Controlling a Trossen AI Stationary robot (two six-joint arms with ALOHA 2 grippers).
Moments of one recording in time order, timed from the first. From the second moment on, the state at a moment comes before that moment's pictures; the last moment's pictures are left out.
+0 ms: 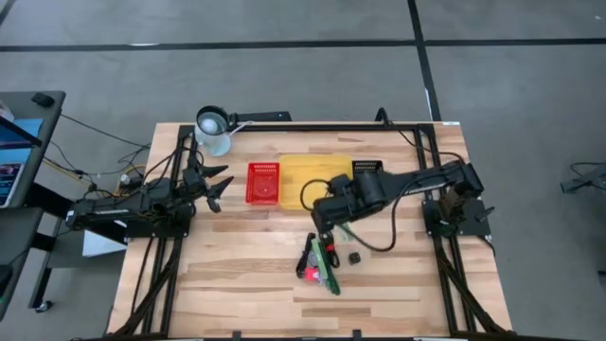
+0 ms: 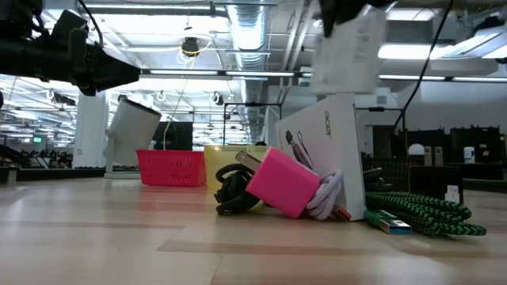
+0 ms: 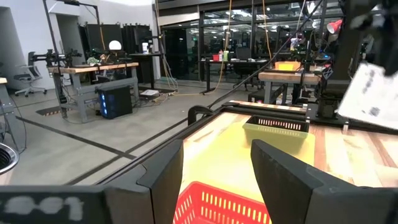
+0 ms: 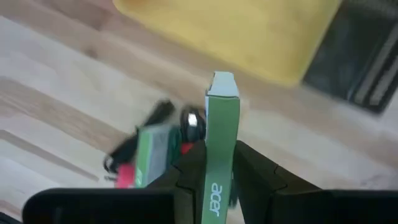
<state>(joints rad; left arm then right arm) 0.09 0.01 0.01 0.08 -0.41 0.05 0.23 1.85 1.94 -1.50 0.23 1.29</state>
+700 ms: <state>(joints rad) 0.09 0.01 0.01 0.08 -0.41 0.05 0.00 1.85 2.14 -1.45 0.32 0.71</state>
